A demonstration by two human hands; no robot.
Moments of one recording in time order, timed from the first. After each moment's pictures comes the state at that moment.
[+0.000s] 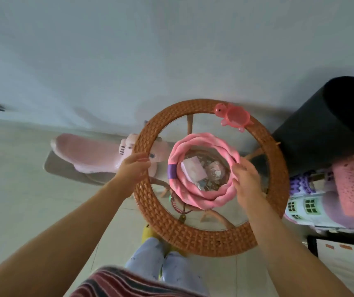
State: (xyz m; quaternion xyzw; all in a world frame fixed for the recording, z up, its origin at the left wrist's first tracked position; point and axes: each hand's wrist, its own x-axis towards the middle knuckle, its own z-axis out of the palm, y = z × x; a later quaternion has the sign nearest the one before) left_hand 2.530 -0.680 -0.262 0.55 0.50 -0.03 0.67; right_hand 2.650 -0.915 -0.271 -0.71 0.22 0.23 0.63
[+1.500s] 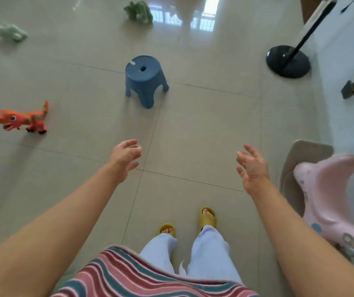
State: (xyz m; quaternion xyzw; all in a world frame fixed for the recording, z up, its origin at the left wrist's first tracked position) left_hand 1.817 -0.867 -0.258 -0.01 0.73 0.49 0.47; right_hand 2.071 -0.711 -0.266 -0.62 -0.35 0.64 0.28
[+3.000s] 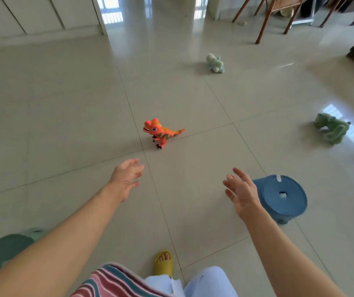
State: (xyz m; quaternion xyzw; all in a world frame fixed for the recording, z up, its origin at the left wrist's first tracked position) left_hand 1.408 -0.970 -0.250 -0.35 0.62 0.69 0.15; right_hand 1.425 -0.695 -0.247 -0.37 -0.58 0.72 -0.09
